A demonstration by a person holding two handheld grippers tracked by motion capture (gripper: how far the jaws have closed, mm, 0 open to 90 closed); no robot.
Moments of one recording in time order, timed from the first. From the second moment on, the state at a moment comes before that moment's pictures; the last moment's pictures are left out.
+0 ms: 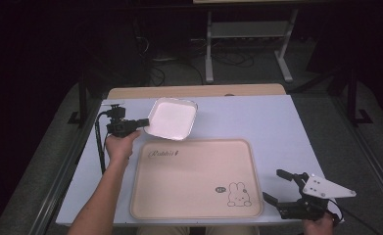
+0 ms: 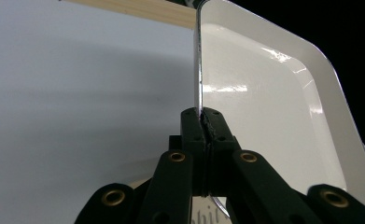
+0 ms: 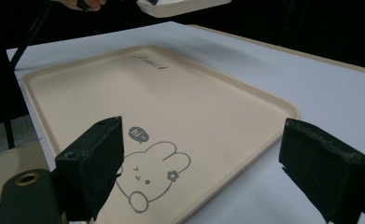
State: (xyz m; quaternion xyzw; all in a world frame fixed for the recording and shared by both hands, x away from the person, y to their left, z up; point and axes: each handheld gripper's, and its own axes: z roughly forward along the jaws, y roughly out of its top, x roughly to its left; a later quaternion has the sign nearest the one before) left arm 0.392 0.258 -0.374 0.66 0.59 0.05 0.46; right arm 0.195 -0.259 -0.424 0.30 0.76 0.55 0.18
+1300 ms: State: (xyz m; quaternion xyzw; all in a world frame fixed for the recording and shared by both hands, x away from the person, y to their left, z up) left arm 0.327 0.242 -0.382 0.67 0.58 0.03 0.46; right arm 0.196 -0.257 -0.423 0.29 0.76 0.56 0.17
